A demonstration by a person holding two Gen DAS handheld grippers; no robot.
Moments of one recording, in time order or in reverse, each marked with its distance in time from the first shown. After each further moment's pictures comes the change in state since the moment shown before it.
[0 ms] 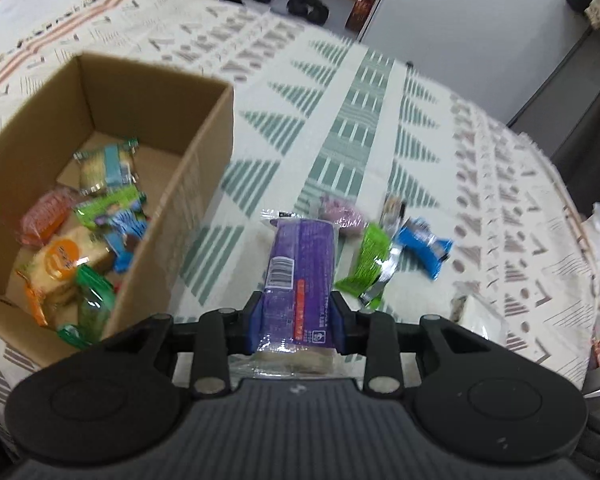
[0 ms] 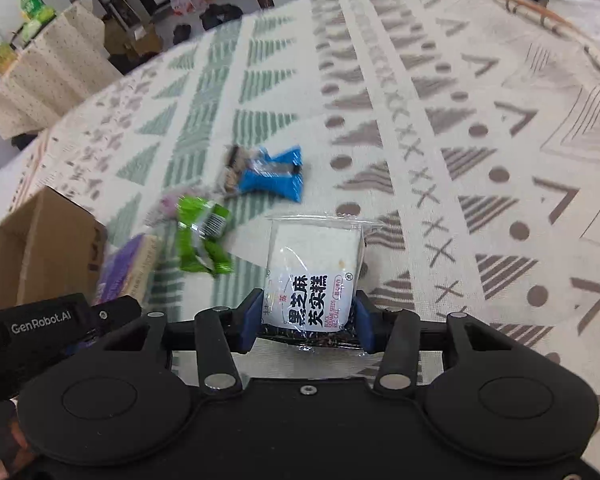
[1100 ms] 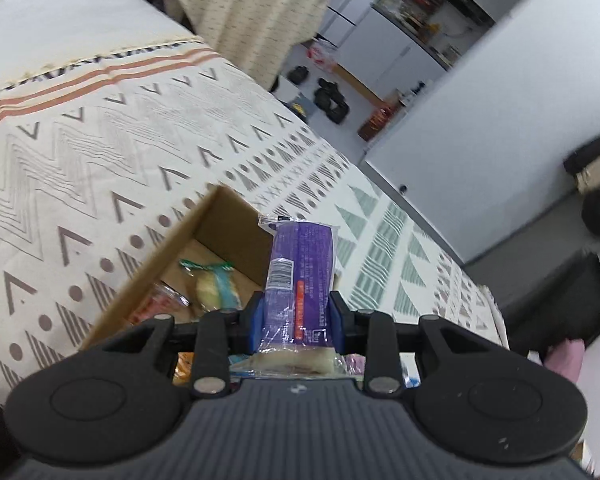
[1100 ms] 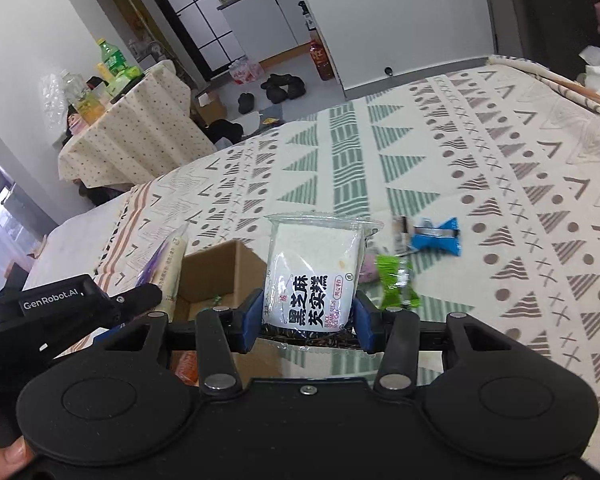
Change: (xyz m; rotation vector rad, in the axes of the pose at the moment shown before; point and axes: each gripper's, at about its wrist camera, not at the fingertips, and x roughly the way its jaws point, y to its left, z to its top) left arm -0.096 0.141 0.064 -0.312 -0.213 -0.157; right arm -0.073 0.124 -0.006 0.007 -0.192 0.148
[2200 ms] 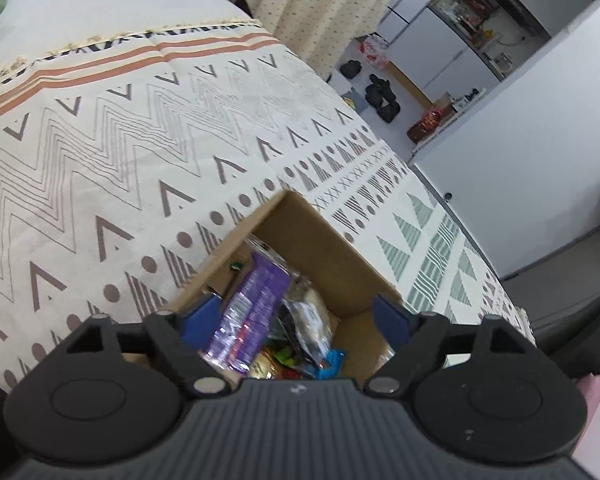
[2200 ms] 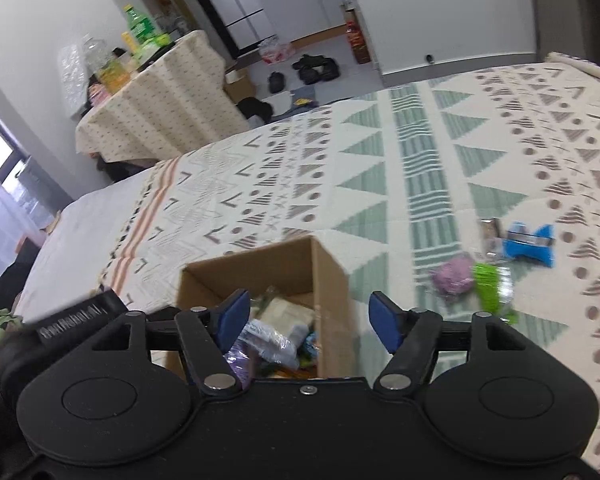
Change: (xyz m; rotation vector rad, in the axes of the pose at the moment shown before) left arm 0.026 0.028 0.014 -0.074 0.033 0.108; right arm 0.045 0.044 0.004 -0.035 0.038 0.023
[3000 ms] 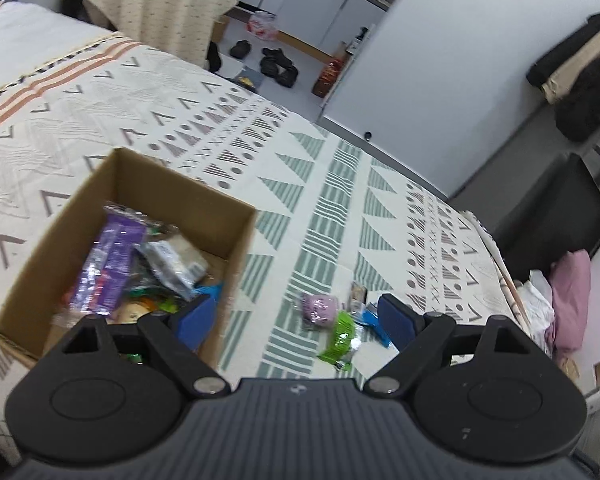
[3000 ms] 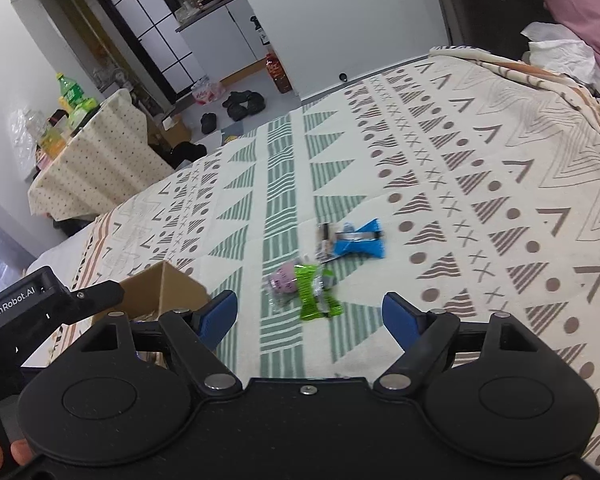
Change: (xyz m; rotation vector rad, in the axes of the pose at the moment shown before) left arm 0.000 -0.094 -0.079 0.340 0.035 -0.136; right arm -0.064 -0.132 -0.017 0.154 -0.086 -0.084
